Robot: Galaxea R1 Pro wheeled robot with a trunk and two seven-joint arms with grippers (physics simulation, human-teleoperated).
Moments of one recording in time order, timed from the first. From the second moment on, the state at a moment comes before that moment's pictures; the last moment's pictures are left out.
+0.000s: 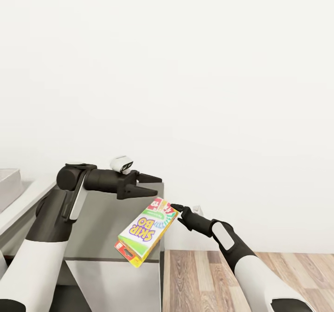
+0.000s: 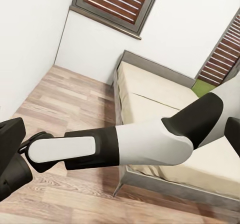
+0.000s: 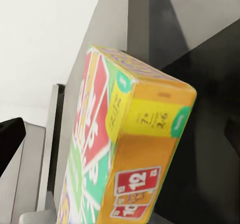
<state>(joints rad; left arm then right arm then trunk) -0.79 0.10 -0.11 -1.51 0.13 1.04 -1.57 -0.73 0.09 -0.01 -0.51 -0.81 0.59 0.47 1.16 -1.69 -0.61</state>
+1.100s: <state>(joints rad) -0.79 0.10 -0.12 -1.51 0.13 1.03 -1.57 -0.73 0.09 -0.01 -0.51 -0.81 0.59 0.47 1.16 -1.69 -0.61</state>
